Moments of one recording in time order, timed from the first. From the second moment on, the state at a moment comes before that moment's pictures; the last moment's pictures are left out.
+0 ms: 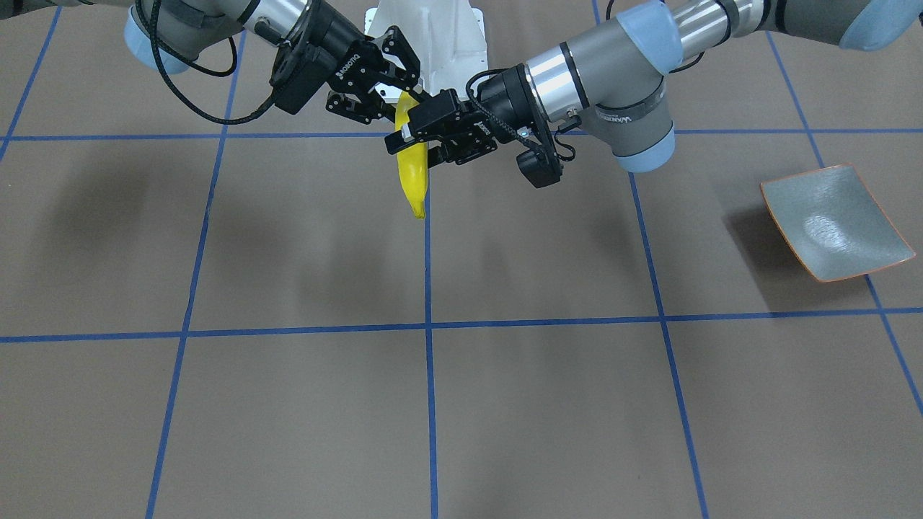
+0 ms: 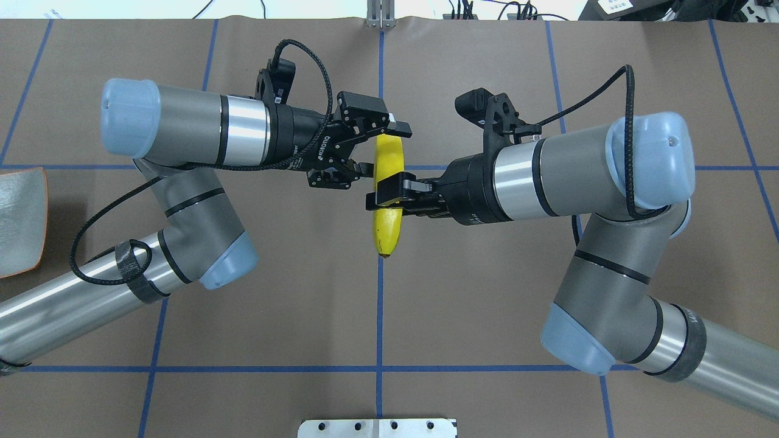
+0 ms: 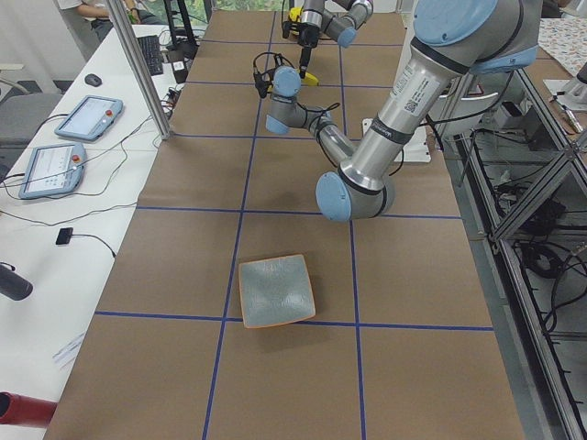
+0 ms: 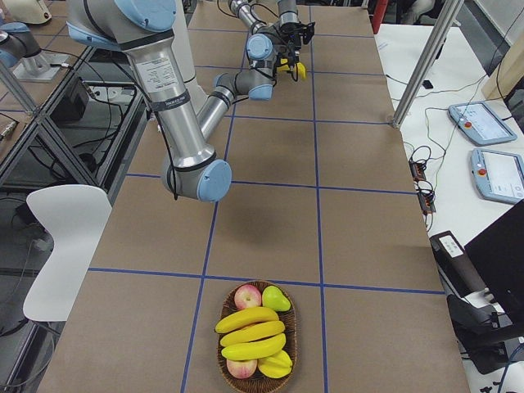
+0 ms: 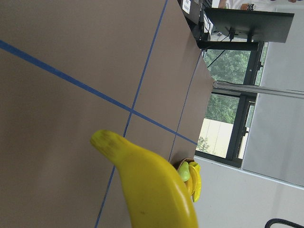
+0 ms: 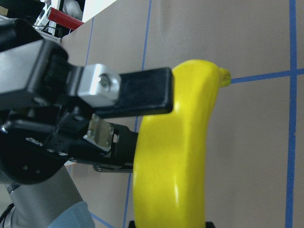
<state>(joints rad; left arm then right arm) -0.67 -2.24 -1.53 -2.88 -2.05 -2.06 0.58 -1.09 1.94 -0.82 1.99 1.47</state>
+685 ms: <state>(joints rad) -0.66 -2.24 -1.52 -2.87 -2.05 -2.06 0.59 -1.10 1.94 -0.79 1.99 1.47</state>
